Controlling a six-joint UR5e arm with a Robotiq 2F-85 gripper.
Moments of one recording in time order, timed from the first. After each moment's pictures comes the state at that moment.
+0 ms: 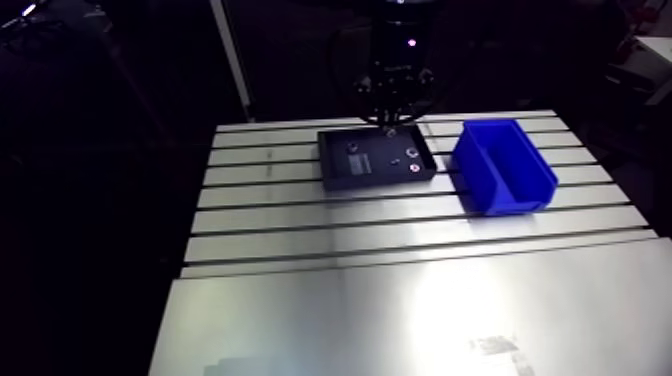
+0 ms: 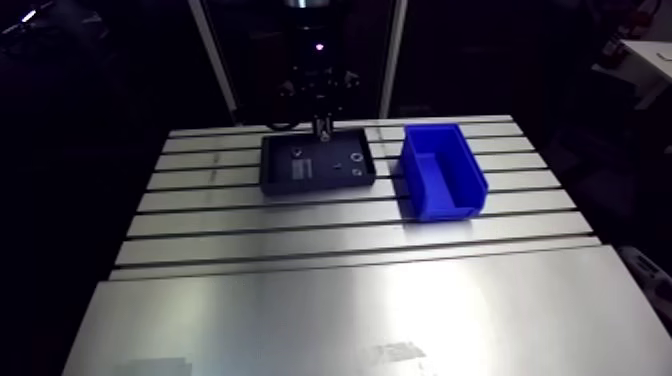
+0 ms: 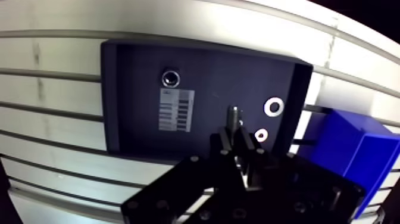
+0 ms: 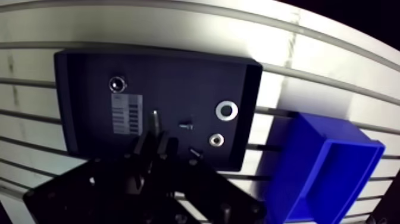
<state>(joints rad) -0.11 -1.12 1.65 -2.05 -1.61 -1.83</state>
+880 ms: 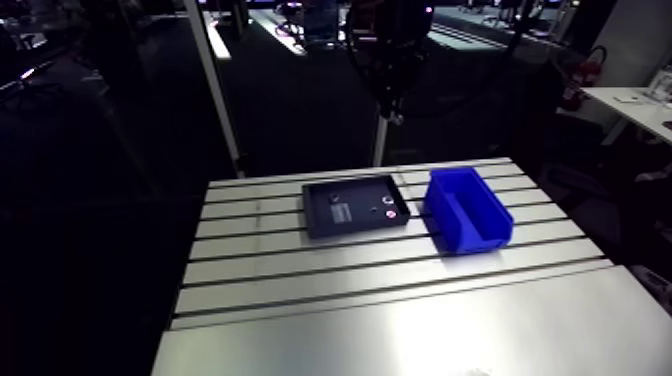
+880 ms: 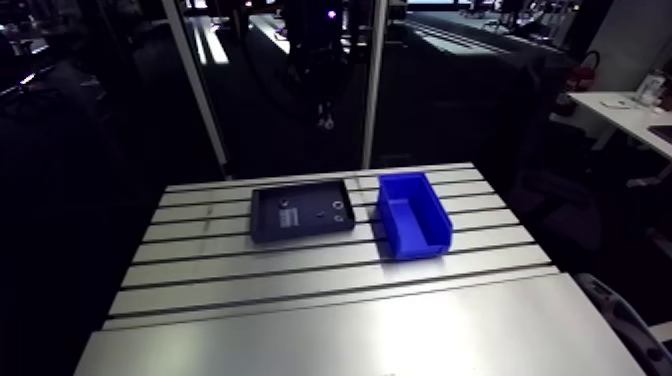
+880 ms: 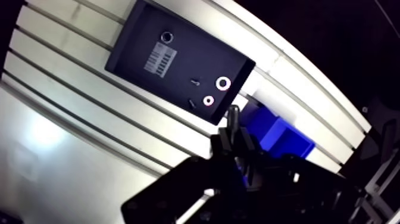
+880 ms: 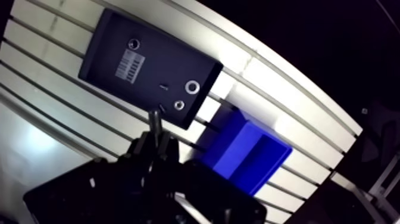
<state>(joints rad) -0.16 -1.30 1.55 -1.84 -1.61 -2.32</state>
